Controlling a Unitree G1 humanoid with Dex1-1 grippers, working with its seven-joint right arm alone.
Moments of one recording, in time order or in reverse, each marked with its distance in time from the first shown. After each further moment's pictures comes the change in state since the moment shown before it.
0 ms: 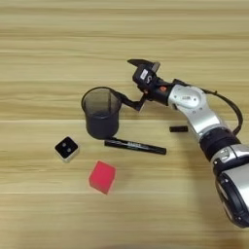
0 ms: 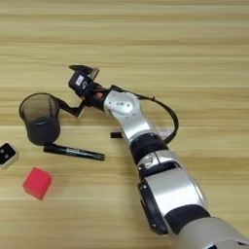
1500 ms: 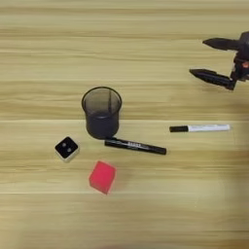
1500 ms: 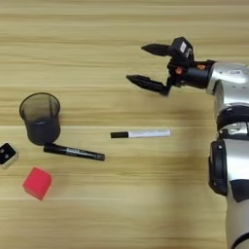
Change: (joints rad) arm -0.175 -0.457 -0.291 0.255 0.317 0.073 0.766
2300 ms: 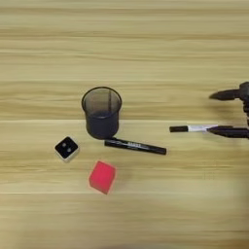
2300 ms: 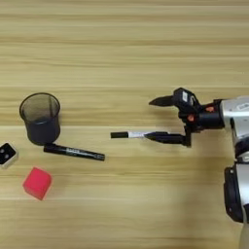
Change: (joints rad) arm 0.174 -0.073 0.112 0.061 -0.180 -0.110 0.097
